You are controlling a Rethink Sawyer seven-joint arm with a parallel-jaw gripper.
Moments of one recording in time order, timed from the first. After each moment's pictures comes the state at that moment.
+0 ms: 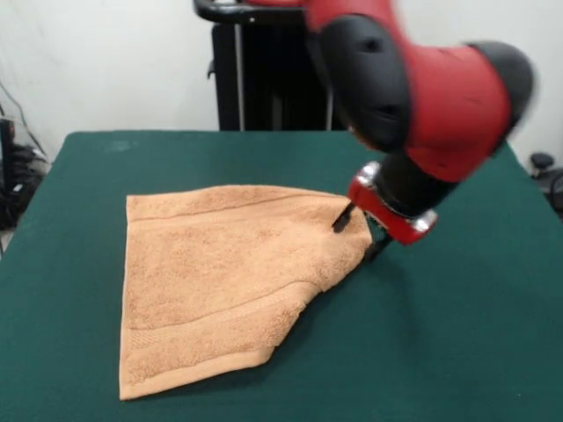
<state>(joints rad) 0.01 -0.28 0.18 1.15 -0.65 1.17 2.81</state>
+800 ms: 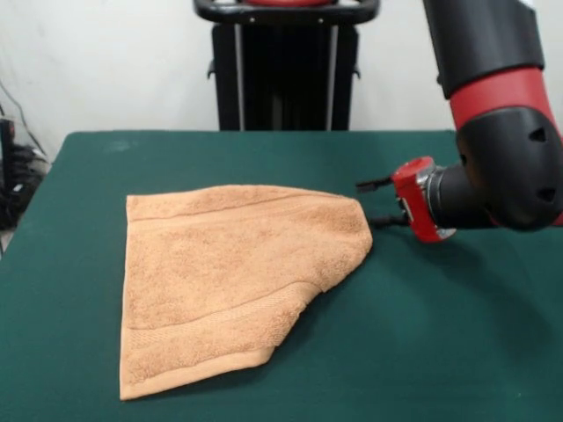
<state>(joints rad) 0.23 0.00 0.03 0.78 -0.62 1.70 2.84</state>
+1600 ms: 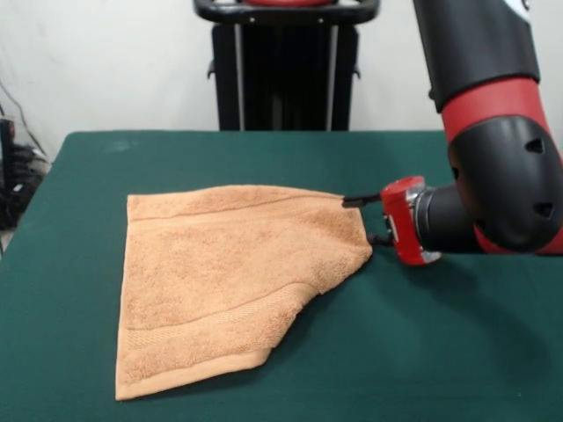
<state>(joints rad) 0.23 0.10 -0.06 0.58 -0.60 1.78 2.86</state>
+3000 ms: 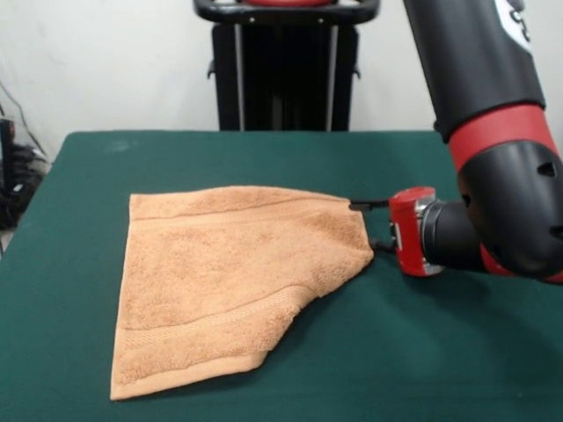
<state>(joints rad) 0.23 0.22 -0.07 0.36 -0.63 1.95 2.86</state>
